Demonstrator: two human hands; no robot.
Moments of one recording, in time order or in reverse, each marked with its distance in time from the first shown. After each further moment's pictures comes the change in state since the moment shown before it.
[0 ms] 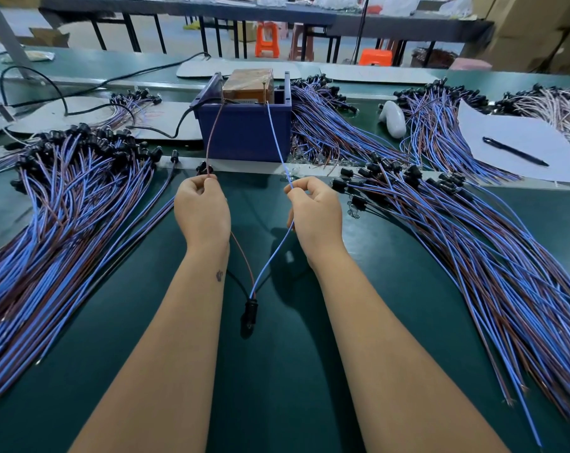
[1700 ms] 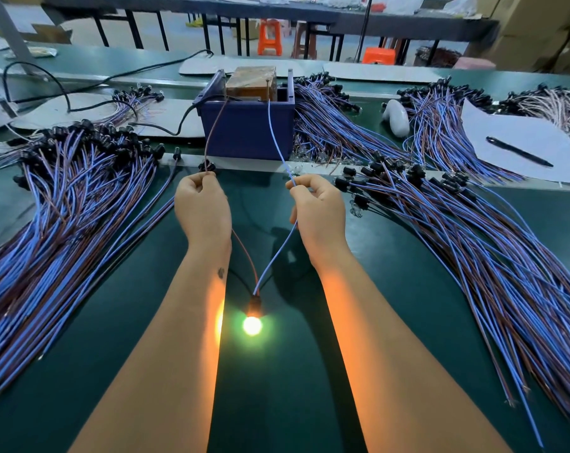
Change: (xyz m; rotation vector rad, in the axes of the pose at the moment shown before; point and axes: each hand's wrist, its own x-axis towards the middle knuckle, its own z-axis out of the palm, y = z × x) left_hand -0.003 0.003 -0.002 -0.079 0.025 -0.028; right_hand -0.005 -0.004 -0.002 0.085 -0.011 0.005
